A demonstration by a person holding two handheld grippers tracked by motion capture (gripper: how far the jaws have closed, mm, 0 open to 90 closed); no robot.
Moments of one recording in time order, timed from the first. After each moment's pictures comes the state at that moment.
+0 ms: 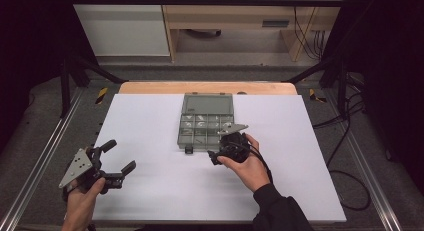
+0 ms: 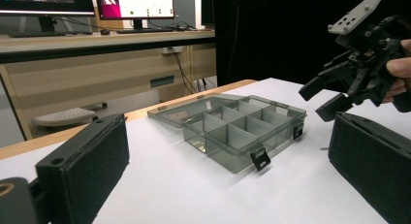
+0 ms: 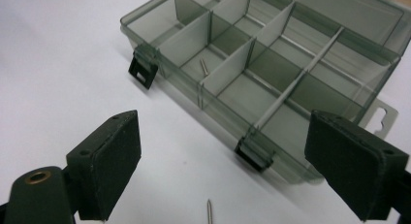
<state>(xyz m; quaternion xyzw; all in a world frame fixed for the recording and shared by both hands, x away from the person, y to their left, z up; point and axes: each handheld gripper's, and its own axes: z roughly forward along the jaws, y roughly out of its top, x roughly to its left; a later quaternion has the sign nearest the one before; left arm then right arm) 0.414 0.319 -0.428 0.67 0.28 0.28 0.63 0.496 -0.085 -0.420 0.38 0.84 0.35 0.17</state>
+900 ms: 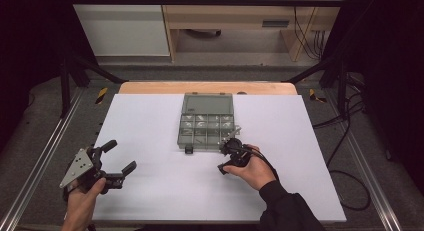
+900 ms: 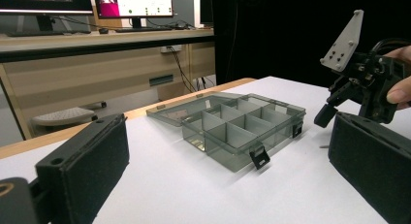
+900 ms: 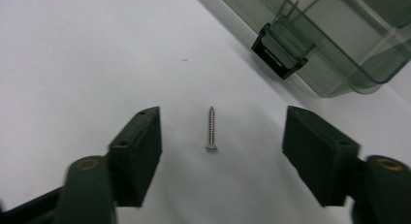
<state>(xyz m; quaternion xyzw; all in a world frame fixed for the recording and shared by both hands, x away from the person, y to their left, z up) 0.414 0.319 -0.429 0.68 0.27 0.28 0.62 0.499 -0.090 -0.444 0.38 0.90 0.20 0.09</state>
